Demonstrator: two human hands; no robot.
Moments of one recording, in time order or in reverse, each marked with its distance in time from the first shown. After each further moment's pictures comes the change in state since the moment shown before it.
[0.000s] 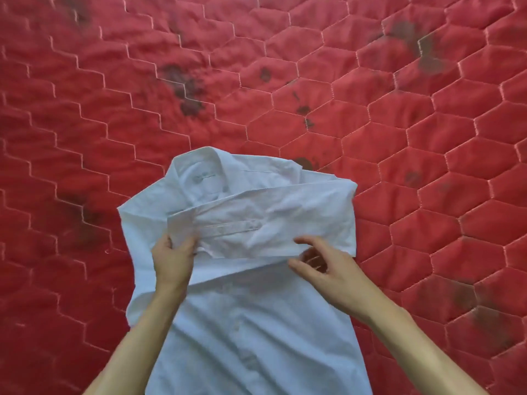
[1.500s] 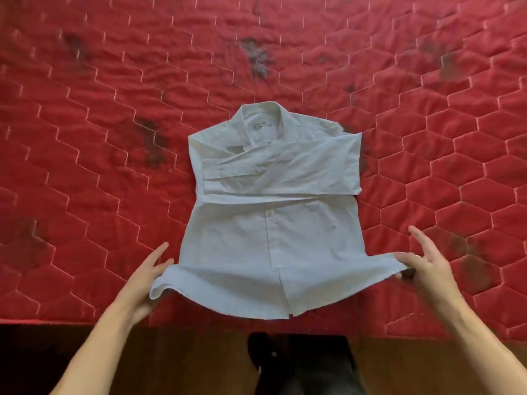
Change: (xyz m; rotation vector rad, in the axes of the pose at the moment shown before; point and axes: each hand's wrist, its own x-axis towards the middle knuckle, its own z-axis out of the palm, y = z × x) left_hand -0.115 -0.156 -0.254 -0.332 -0.339 -0.544; right_hand -0.166 0.073 0.053 0.406 0.415 0.174
